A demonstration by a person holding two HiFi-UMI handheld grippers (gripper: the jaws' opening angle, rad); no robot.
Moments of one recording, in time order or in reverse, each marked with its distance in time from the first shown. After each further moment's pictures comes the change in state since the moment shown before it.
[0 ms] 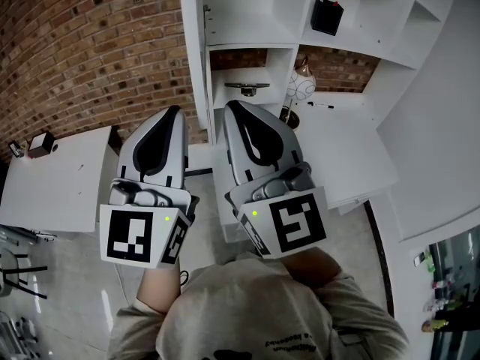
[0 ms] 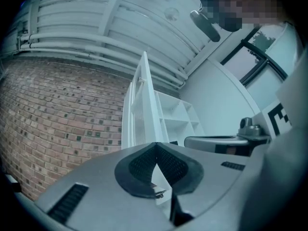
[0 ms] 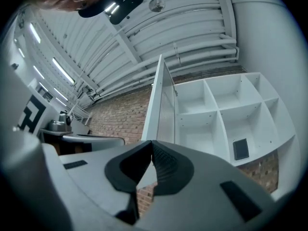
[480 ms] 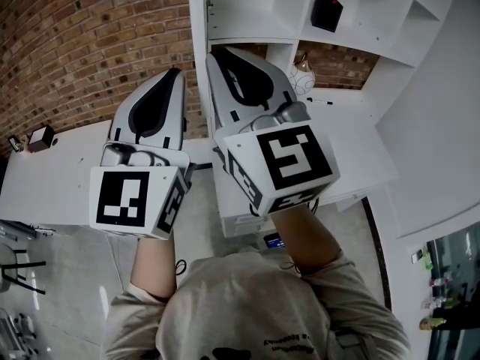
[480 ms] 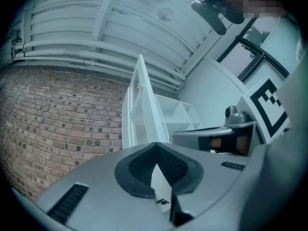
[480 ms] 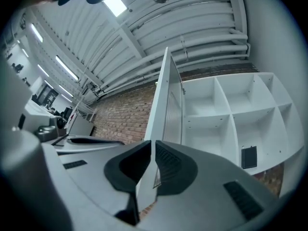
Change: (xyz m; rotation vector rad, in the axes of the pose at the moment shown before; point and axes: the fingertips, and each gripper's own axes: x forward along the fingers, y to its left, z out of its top) left arm 0.016 0.008 0.030 0.059 -0.024 -0.002; right arm 0.048 0.004 0.029 -0.017 0.066 0.069
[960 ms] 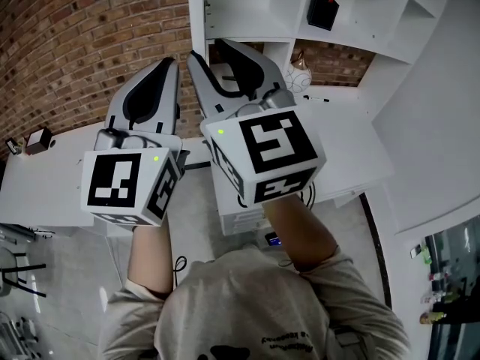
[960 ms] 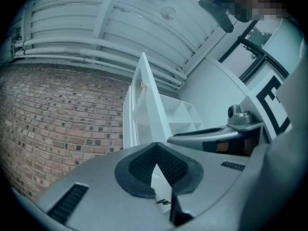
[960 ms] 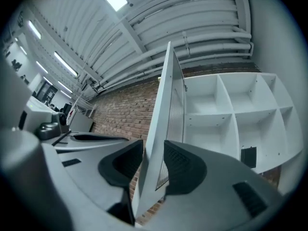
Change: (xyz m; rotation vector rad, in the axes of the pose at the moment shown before) left arm 0.009 0.016 0.008 -0.005 0.002 -0.005; right arm 0.016 0.008 0.002 -0.004 0.053 -0.004
